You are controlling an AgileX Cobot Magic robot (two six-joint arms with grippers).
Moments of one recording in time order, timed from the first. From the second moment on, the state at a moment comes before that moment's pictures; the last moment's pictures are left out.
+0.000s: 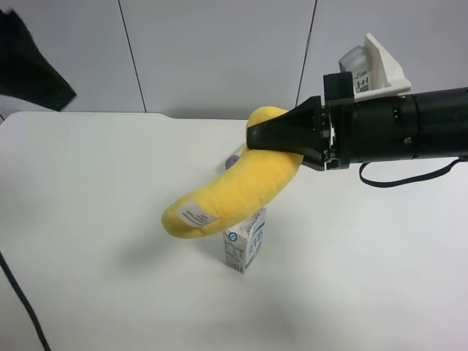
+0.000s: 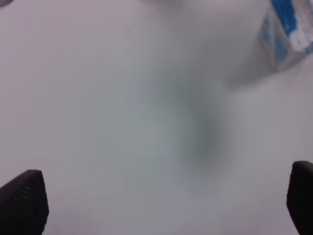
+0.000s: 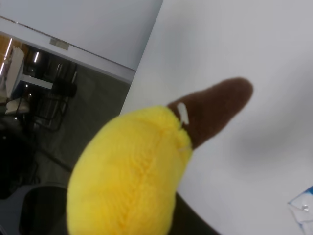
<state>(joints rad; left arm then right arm) -0.55 1.15 -1.34 0.03 1.18 0.28 0.27 1.35 -0.62 1.68 0.96 -1.21</state>
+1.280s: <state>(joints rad) -0.32 0.00 -0.54 -0.07 1.12 0.12 0.27 1.35 -0.62 1.63 0.93 -1.21</state>
